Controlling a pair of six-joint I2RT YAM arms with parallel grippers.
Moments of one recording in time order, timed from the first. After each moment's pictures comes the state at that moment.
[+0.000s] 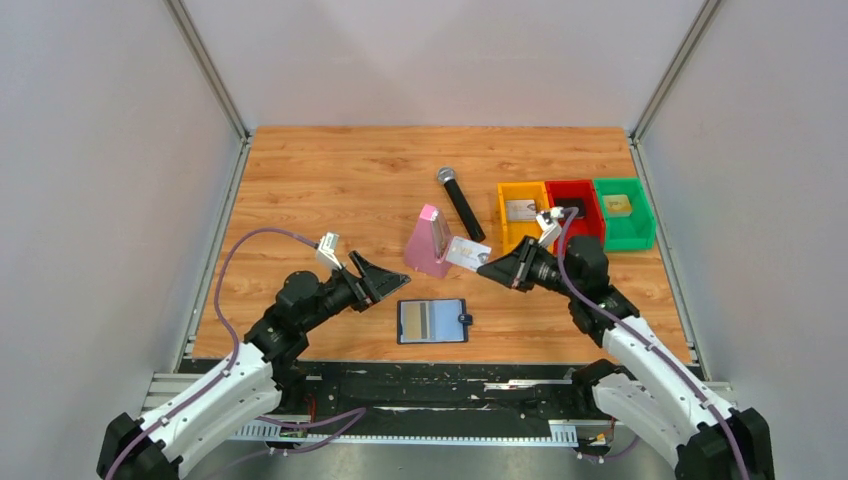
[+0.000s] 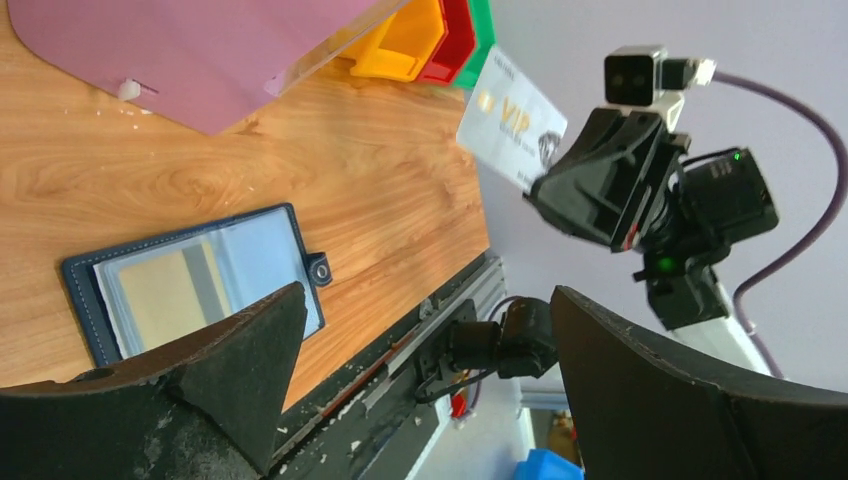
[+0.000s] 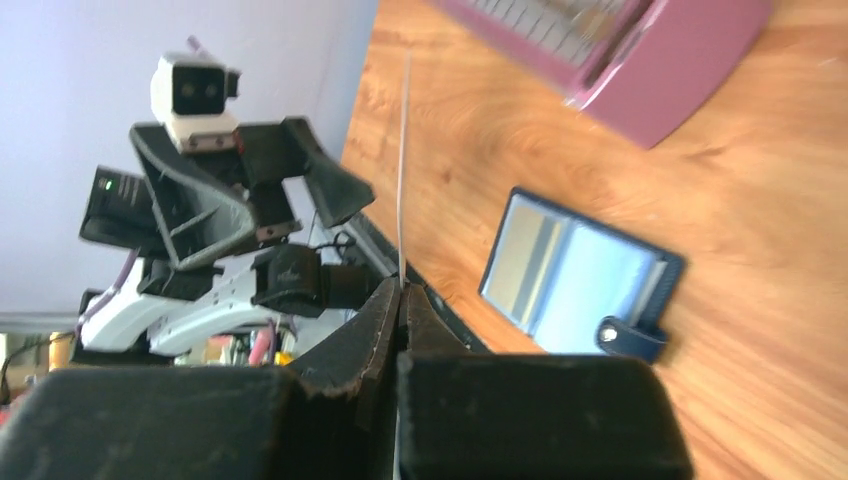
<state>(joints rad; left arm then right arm) -0.65 0.60 0.26 0.20 0.21 -1.15 0.47 0.82 0.44 0.13 -0.56 0.95</state>
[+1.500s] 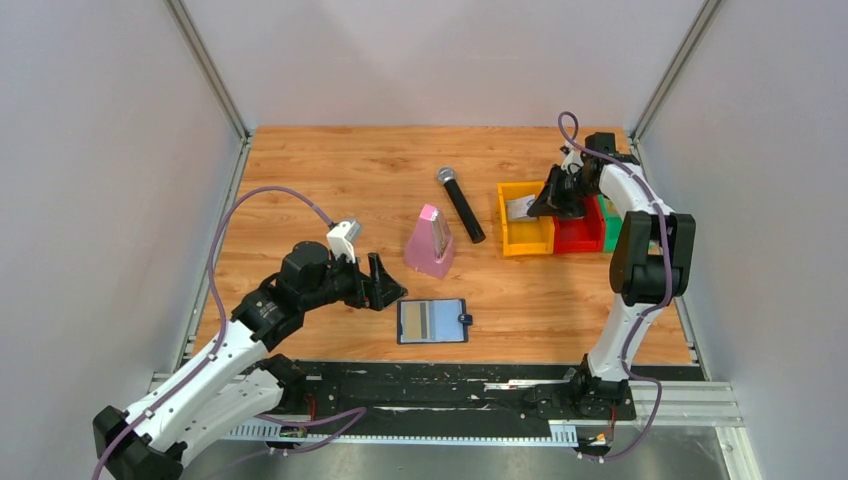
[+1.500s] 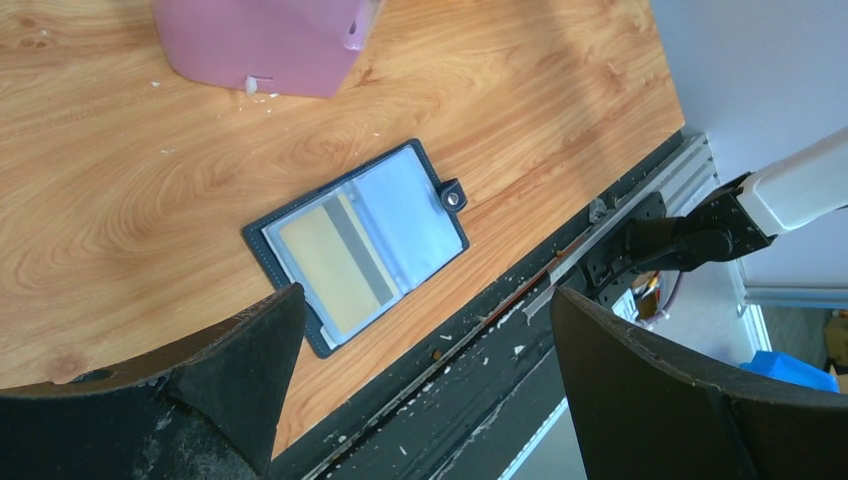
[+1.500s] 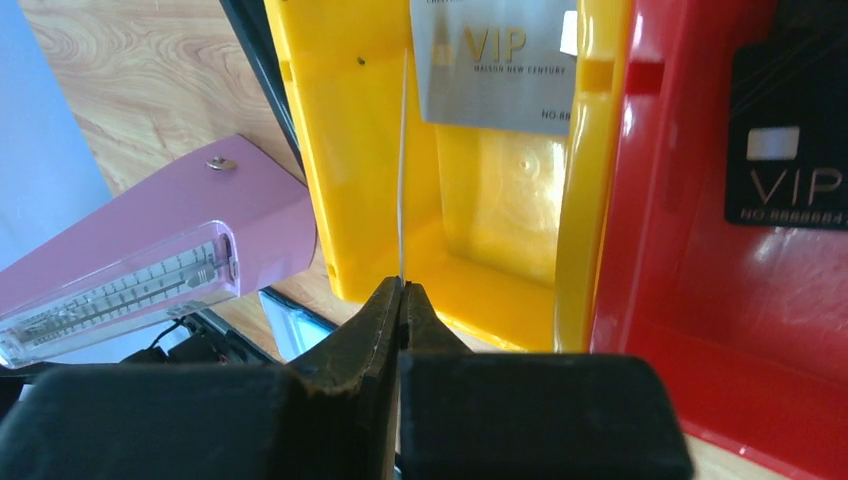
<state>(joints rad) -0.65 0.72 0.63 -0.38 0.26 -0.59 -0.07 1.93 1.51 -0.77 -0.64 0.22</state>
